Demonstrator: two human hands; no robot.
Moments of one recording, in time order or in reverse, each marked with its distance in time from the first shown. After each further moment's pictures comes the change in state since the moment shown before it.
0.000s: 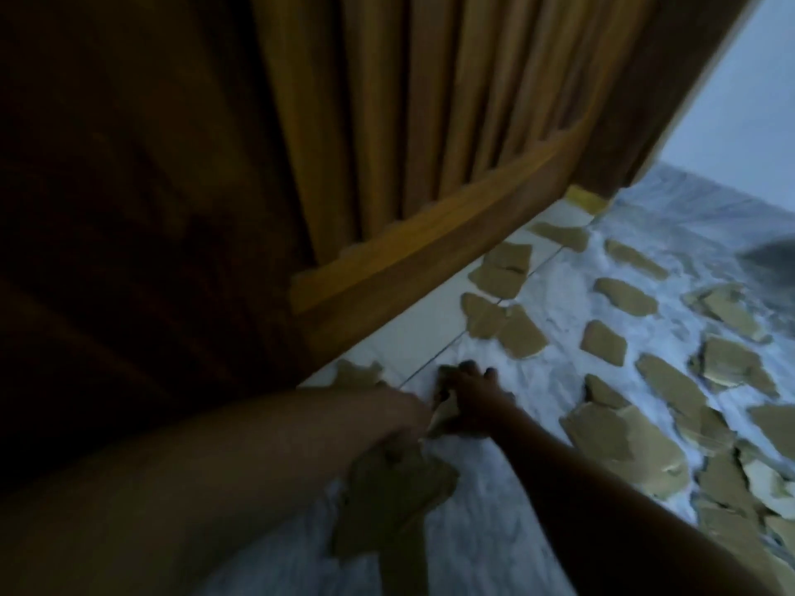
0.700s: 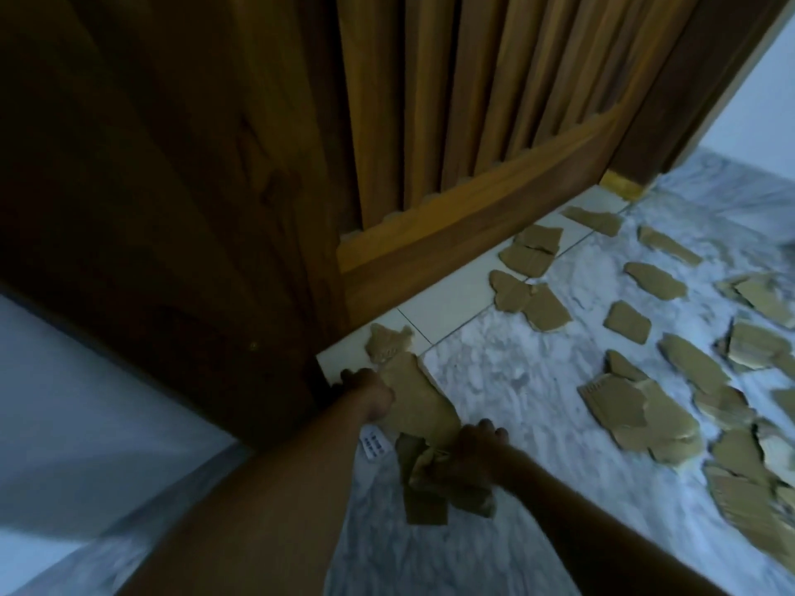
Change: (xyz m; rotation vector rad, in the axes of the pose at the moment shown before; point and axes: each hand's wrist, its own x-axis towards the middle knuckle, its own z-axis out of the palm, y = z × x) left_hand -0.032 -0.006 0.095 -1.016 0.267 -0.662; right_hand -0.087 -0.040 0.072 0.140 -0.295 0.187
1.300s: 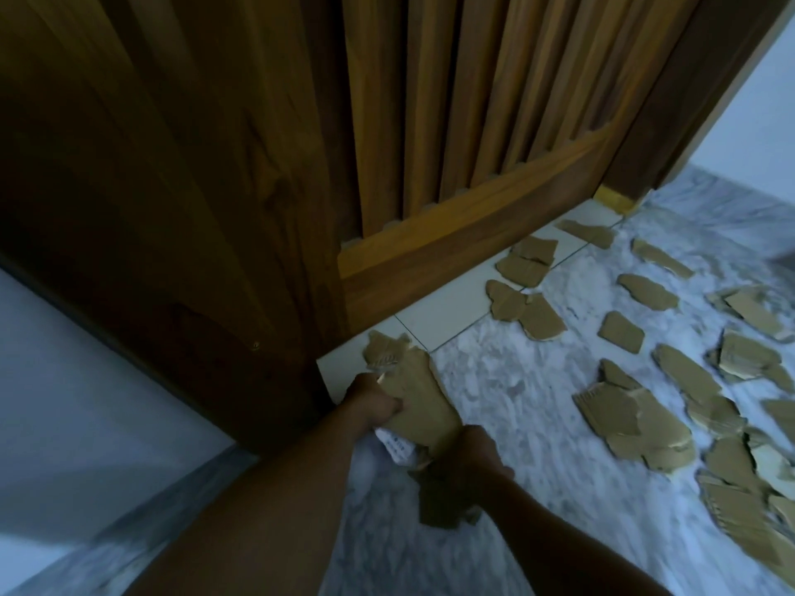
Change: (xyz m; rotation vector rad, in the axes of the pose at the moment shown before) left_hand -0.001 0.001 0.010 -0.612 0.054 0.047; right_hand 0.006 -0.009 0.018 0.458 0.227 0.144
